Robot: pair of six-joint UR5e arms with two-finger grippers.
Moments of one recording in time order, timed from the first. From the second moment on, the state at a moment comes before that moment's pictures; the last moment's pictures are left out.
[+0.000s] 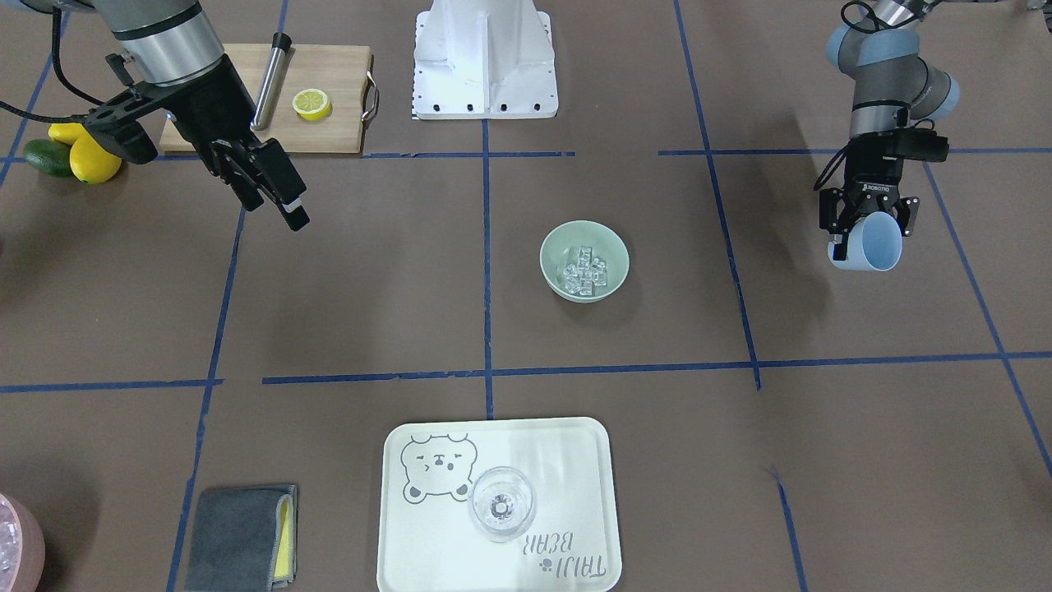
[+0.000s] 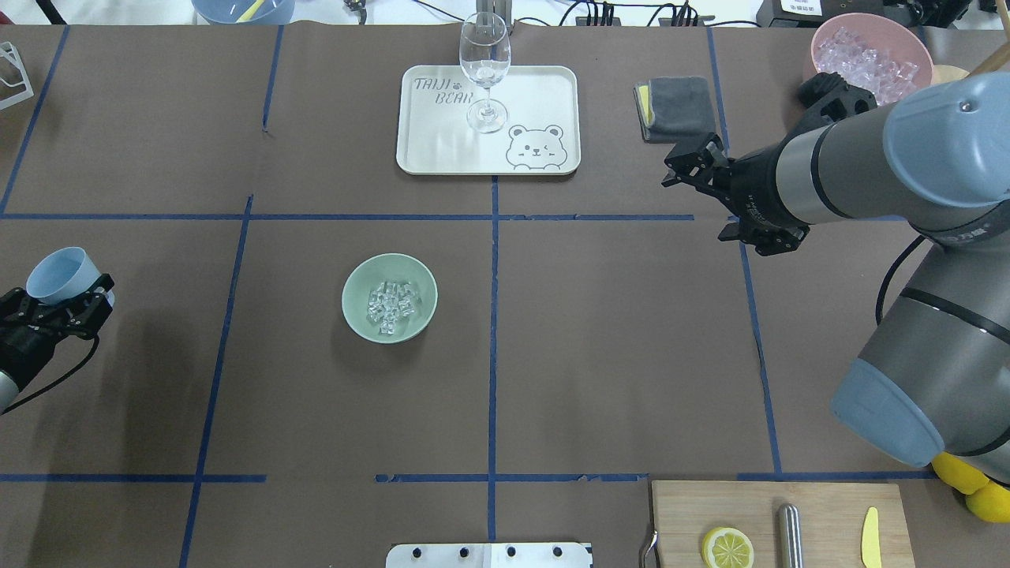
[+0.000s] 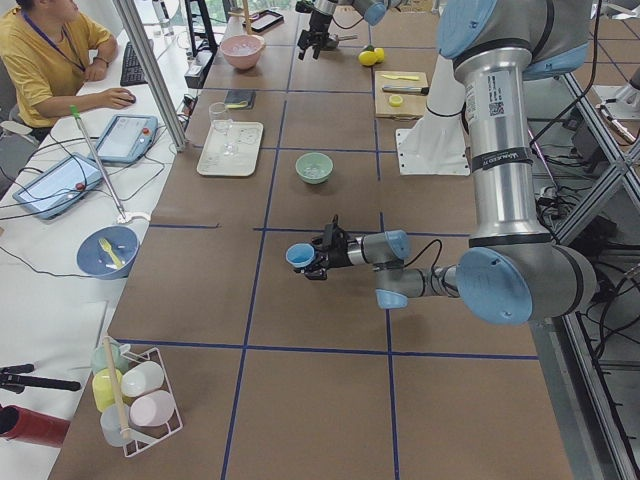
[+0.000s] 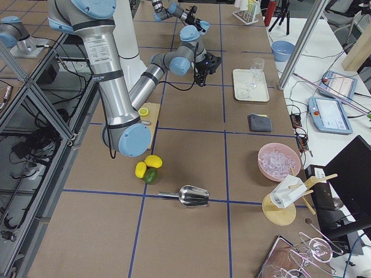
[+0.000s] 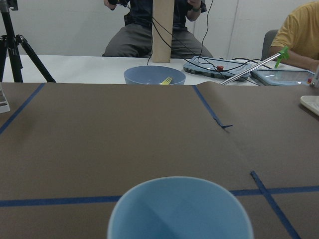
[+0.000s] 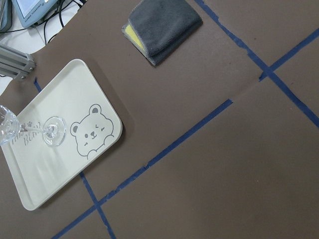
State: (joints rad) left arm -0.36 -1.33 -1.51 -3.08 -0.78 -1.09; right arm 0.75 -1.26 2.13 -1.42 1.84 1.80
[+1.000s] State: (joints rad) left arm -0.13 -1.34 -1.43 -3.07 -0.39 -1.18; right arm 0.73 -1.26 2.13 -1.42 1.83 1.80
